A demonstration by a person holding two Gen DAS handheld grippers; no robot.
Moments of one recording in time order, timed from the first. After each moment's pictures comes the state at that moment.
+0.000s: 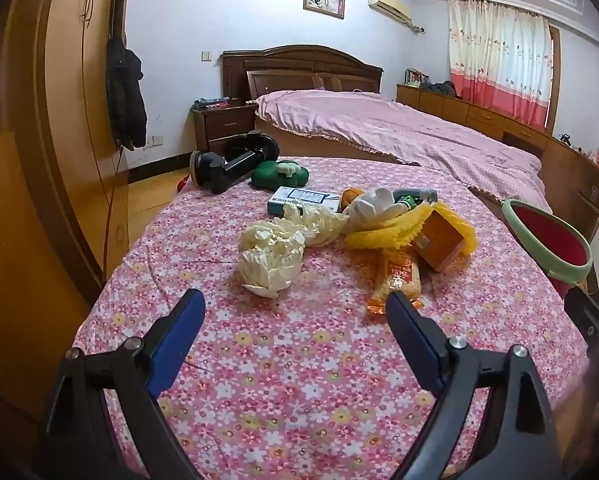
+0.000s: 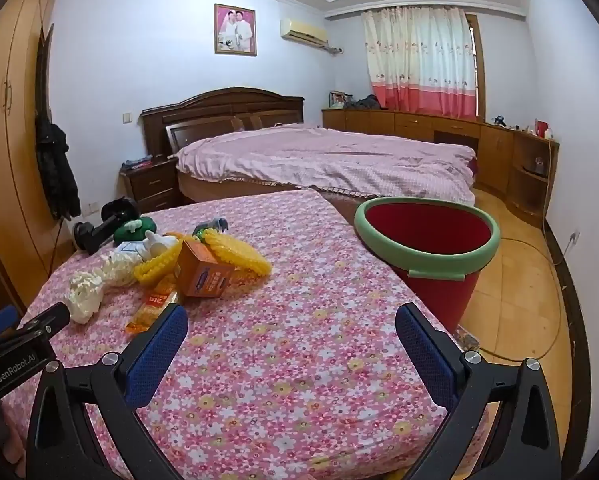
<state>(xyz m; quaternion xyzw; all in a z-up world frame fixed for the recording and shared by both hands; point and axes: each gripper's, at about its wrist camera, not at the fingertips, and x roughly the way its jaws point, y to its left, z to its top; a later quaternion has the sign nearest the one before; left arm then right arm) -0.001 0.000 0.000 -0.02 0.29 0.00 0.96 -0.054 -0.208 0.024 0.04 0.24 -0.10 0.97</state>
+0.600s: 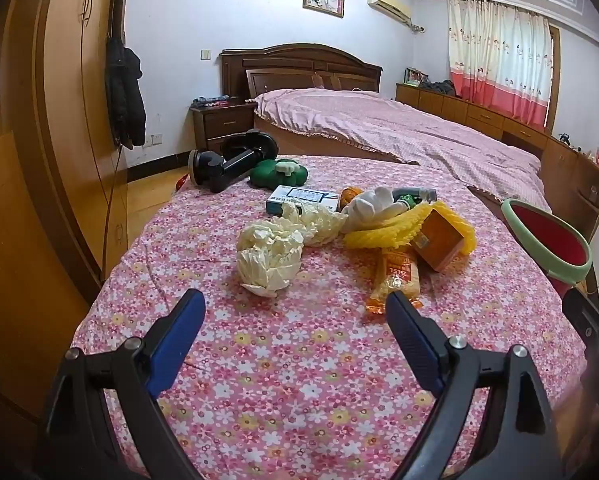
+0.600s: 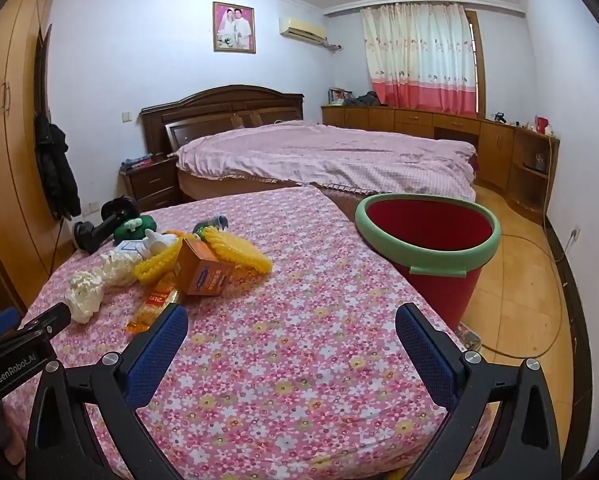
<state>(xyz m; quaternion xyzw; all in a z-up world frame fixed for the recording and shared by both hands) 0.003 0.003 0.001 -0.03 0.29 0.01 0.96 -0.054 -0.209 0.024 0.05 0.24 -0.10 0.96</state>
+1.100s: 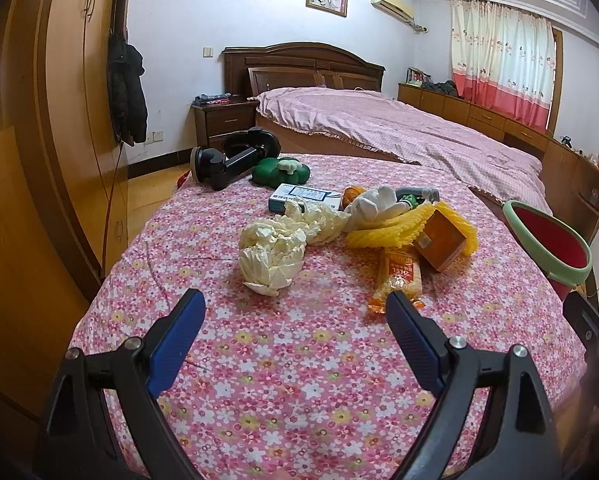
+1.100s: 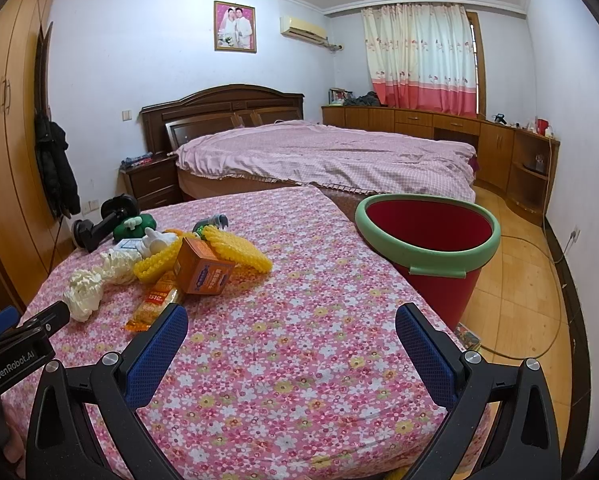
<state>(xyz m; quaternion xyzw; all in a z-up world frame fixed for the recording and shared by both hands) 0.003 0.000 -0.004 -0.03 0.30 0.00 0.95 -0.054 -0.209 0.023 0.05 0.24 -0.10 0.96</state>
